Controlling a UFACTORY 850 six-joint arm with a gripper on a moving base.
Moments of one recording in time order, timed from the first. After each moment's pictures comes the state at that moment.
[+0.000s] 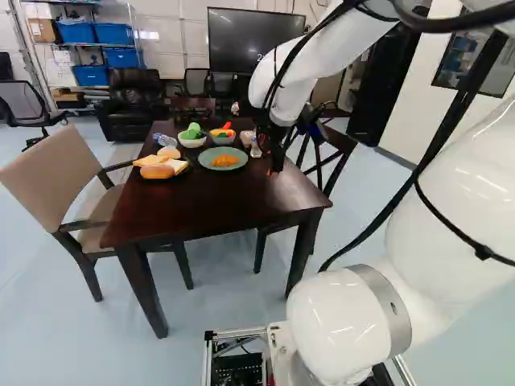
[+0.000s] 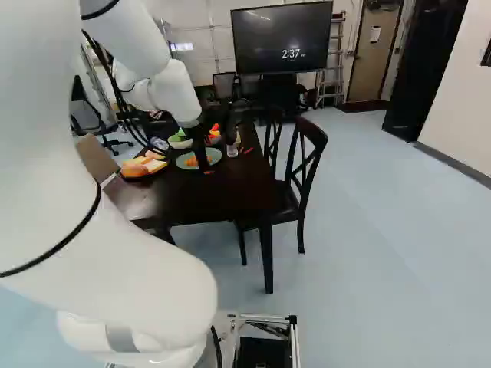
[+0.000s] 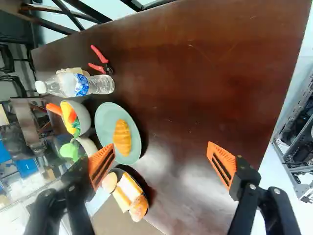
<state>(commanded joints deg) 6.5 6.4 -45.9 0.0 -21.6 85.1</state>
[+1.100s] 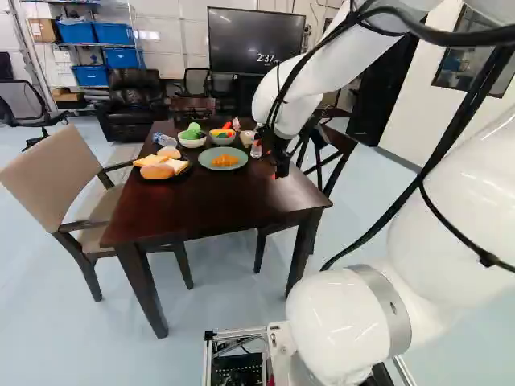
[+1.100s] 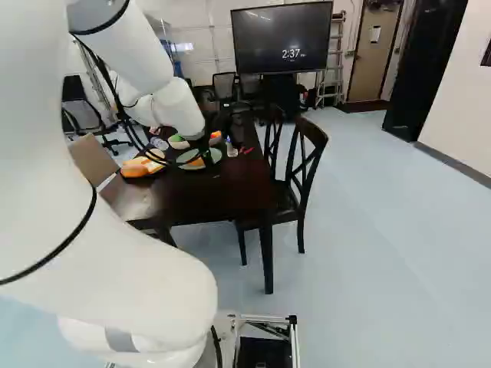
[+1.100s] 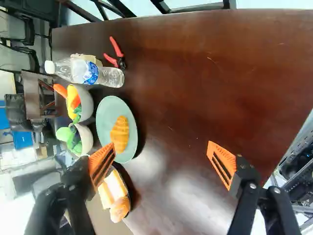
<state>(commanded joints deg) 5.4 8.0 -39.1 0.0 -9.6 70.9</state>
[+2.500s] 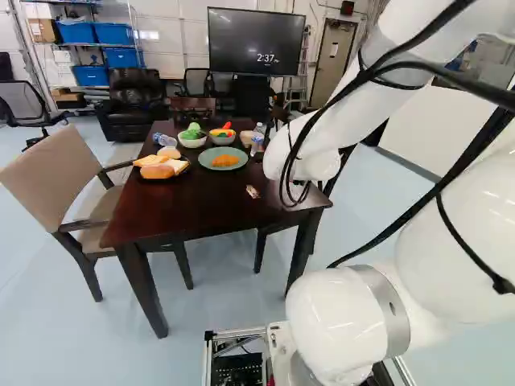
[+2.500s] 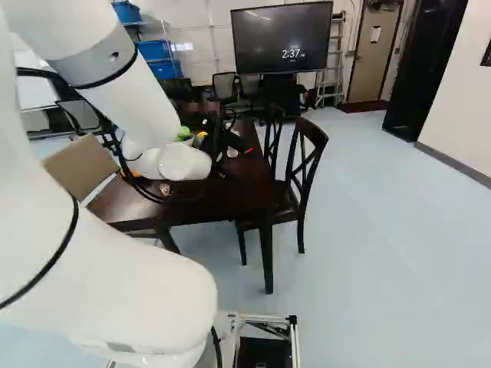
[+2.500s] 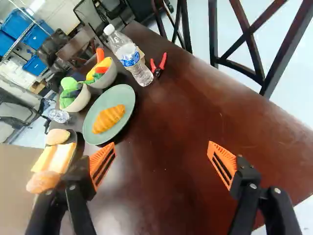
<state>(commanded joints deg) 2.1 12.9 -18.4 0.0 26.6 27.8</state>
